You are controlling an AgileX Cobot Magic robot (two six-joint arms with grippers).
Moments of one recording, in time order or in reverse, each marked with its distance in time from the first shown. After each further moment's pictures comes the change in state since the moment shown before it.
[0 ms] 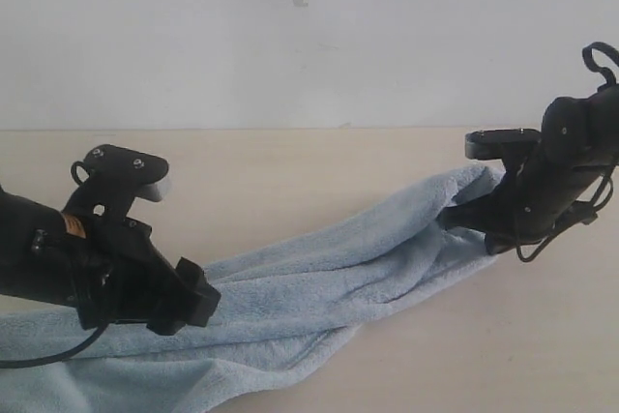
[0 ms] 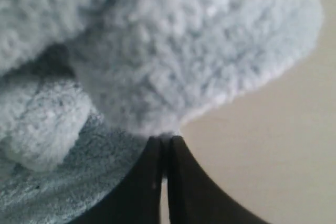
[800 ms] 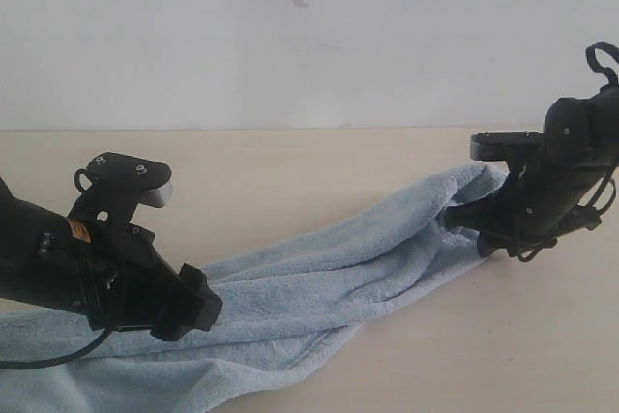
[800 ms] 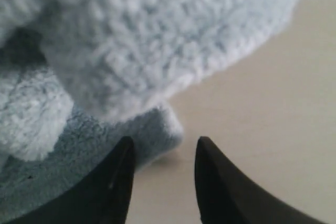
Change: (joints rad) left arm 0.000 0.020 0.000 -0.029 0.007 0.000; right arm -0.006 0.004 0.000 -0.004 0.013 0.044
